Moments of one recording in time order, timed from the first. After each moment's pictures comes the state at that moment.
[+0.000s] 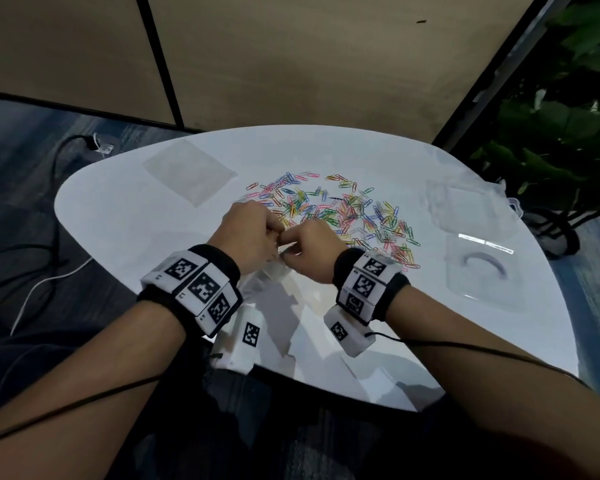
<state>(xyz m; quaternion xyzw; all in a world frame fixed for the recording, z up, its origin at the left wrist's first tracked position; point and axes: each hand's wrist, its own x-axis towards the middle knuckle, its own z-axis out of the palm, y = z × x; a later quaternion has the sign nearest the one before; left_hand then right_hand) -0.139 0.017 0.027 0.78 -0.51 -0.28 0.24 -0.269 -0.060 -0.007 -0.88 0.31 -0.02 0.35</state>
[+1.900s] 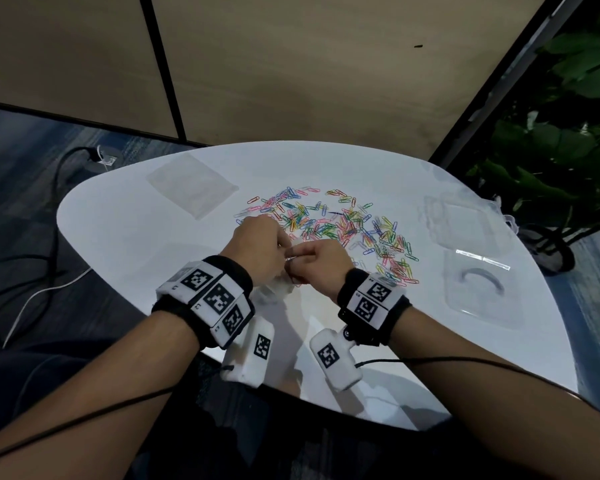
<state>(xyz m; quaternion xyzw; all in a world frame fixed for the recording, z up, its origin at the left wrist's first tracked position) -0.150 0.012 0.034 0.79 -0.48 -0.30 0.23 -0.275 -0.051 -0.012 -0.61 0.49 -0.14 0.61</state>
